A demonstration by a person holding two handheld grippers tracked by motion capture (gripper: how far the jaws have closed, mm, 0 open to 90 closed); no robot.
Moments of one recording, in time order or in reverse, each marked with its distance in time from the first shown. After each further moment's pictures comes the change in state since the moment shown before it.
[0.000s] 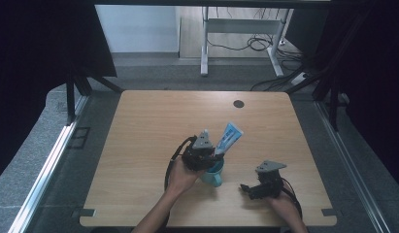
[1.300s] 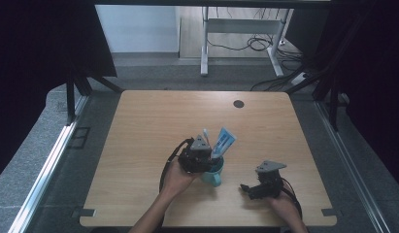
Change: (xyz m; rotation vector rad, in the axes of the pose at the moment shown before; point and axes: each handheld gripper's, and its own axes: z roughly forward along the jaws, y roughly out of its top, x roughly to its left) left arm 0.003 -0.008 -0.006 0.062 0.005 -0.011; right arm 0.000 0.000 0.000 0.000 0.001 0.000
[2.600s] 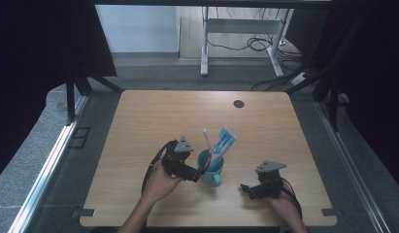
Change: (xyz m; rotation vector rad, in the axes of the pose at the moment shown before) left arm 0.010 -0.021 -0.041 0.050 0.087 -0.036; right arm 0.000 0.000 0.000 0.000 0.000 0.000
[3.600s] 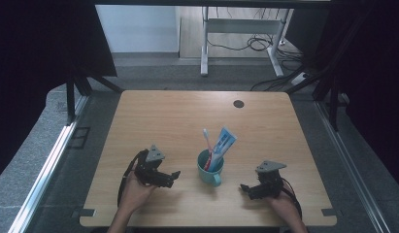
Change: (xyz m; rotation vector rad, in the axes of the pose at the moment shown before) left arm 0.033 -0.068 -0.033 0.019 0.138 -0.087; right arm 0.000 0.000 0.000 0.000 -0.001 0.001
